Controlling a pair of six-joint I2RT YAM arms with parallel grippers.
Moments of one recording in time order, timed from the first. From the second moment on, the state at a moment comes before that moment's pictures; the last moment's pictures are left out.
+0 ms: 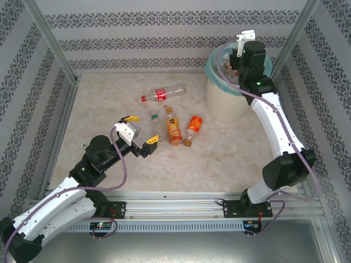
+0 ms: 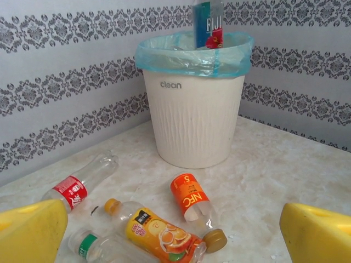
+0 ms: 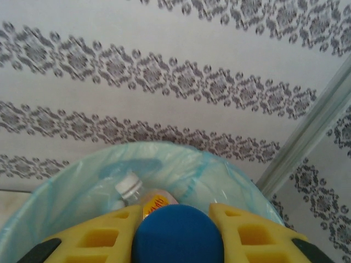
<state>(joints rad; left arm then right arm) -0.67 0.68 0.60 0.01 0.05 0.06 0.17 1.58 1.68 -0.30 0.33 -0.16</state>
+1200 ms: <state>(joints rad) -0.67 0.87 0.66 0.00 0.08 -0.03 0.04 1.72 1.74 -0.47 0.19 -0.09</state>
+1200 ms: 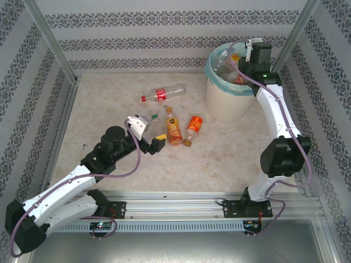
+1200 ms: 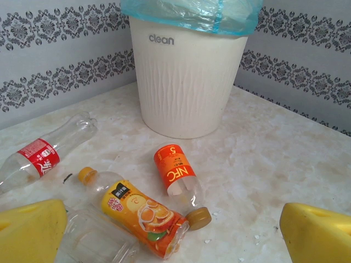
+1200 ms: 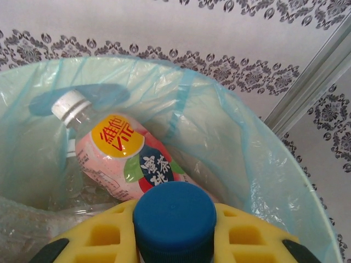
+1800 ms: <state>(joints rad) -0.67 0.87 0.66 -0.01 0.07 -0.03 0.02 1.78 1.70 -0.38 0.23 -0.14</state>
